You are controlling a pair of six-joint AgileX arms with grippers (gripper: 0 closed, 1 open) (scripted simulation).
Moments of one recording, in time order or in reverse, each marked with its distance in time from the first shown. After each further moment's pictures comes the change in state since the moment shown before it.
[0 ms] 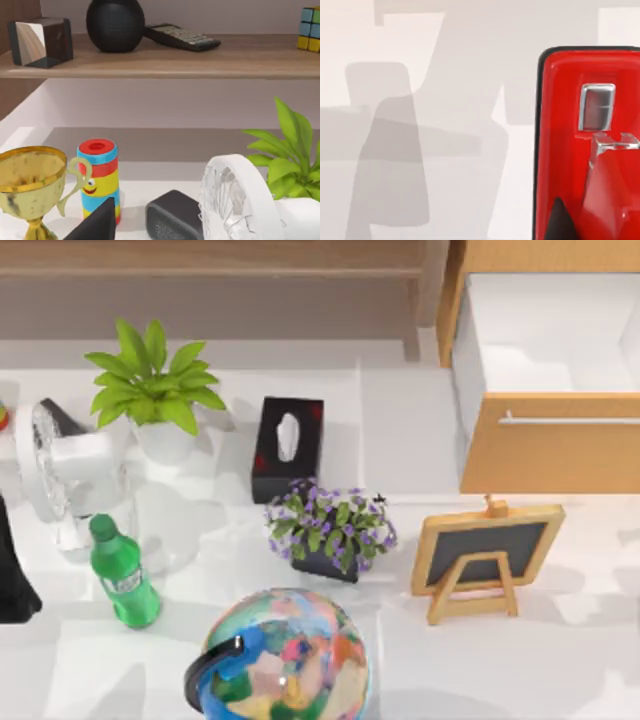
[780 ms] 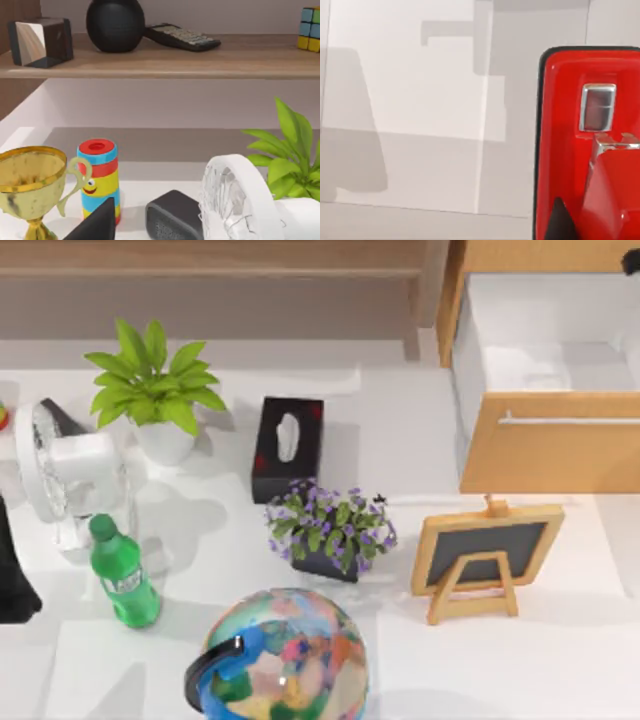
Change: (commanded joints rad) left arm 0.000 0.000 0.000 0.000 0.000 0.000; right arm 0.202 0.601 0.894 -0.175 -0.021 0.237
